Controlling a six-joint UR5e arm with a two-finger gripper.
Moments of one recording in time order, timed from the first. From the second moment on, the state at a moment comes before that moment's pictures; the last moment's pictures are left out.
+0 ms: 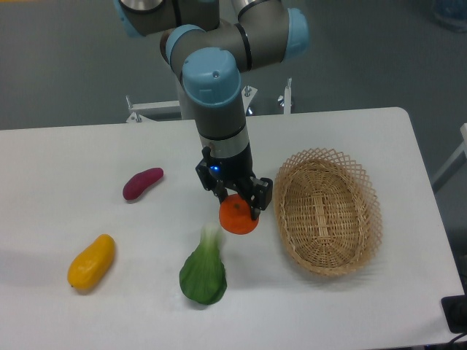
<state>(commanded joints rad) 2.32 -1.77 -1.74 -0.91 1.63 0.88</state>
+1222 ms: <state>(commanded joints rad) 2.46 -1.72 -1.86 -0.91 1.63 1.17</state>
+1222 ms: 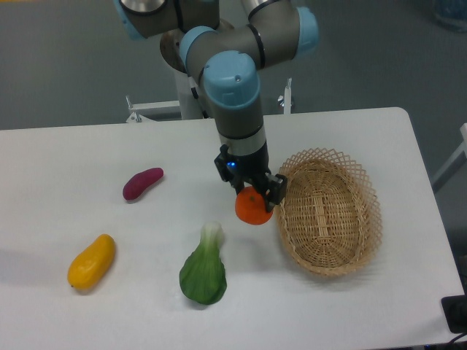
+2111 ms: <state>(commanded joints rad) 2.64 -1.88 -1.87 -0.81 1.62 1.12</state>
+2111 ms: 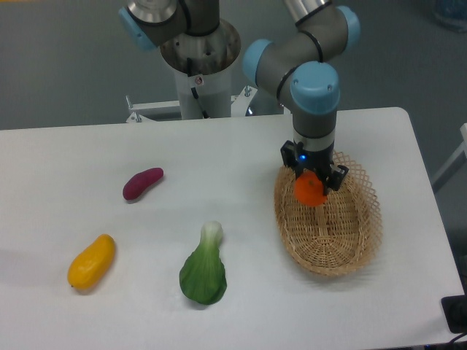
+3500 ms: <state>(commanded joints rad) 2.63 -1.89 -1.83 -0.82 1.62 1.15</state>
